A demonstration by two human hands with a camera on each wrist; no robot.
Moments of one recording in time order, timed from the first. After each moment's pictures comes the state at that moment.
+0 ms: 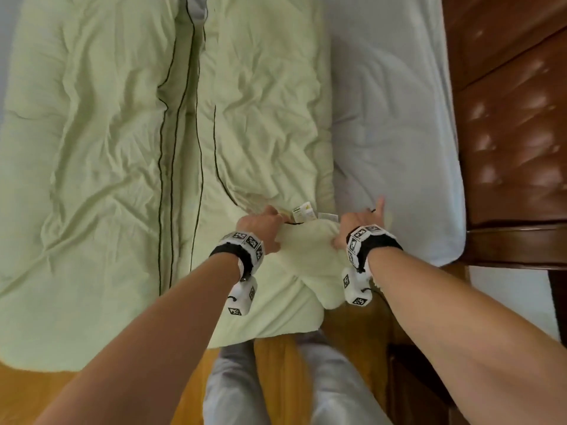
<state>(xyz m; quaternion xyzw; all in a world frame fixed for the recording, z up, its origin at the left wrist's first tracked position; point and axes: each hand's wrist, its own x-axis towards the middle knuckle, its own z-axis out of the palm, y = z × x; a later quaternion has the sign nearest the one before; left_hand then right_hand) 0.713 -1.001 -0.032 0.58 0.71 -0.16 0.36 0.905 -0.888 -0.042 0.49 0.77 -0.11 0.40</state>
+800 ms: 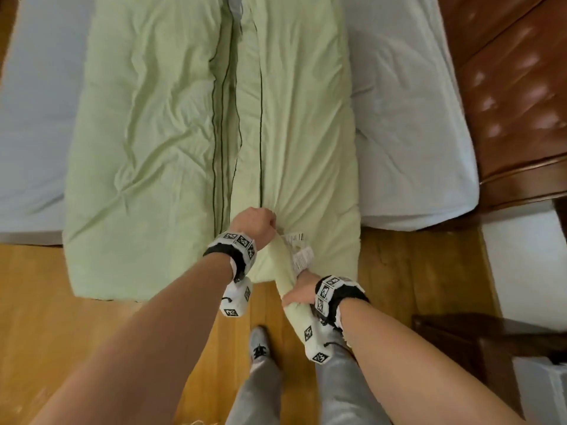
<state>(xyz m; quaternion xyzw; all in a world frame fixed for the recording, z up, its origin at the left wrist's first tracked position) 0.689 -1.233 0.015 0.50 0.78 -0.03 0.37 0.875 -1.245 -0.039 0.48 0.60 -0.50 0.41</state>
